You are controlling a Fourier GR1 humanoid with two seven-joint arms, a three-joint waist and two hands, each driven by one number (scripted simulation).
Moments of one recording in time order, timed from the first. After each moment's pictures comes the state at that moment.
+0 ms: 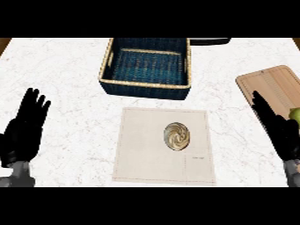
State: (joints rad) left arm -0.03 0.27 0.02 -1.55 0.42 0.25 0.07; right arm -0.09 -0.53 0.26 -1.42 -0.22 -0.16 0.05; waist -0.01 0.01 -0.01
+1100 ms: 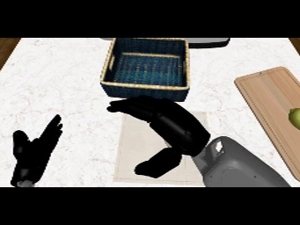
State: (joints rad) left arm 0.08 0.37 -0.16 -1.44 0.26 0.15 0.18; right arm -0.62 -0.26 0.69 -1.64 0.15 -0.02 0.17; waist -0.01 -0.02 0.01
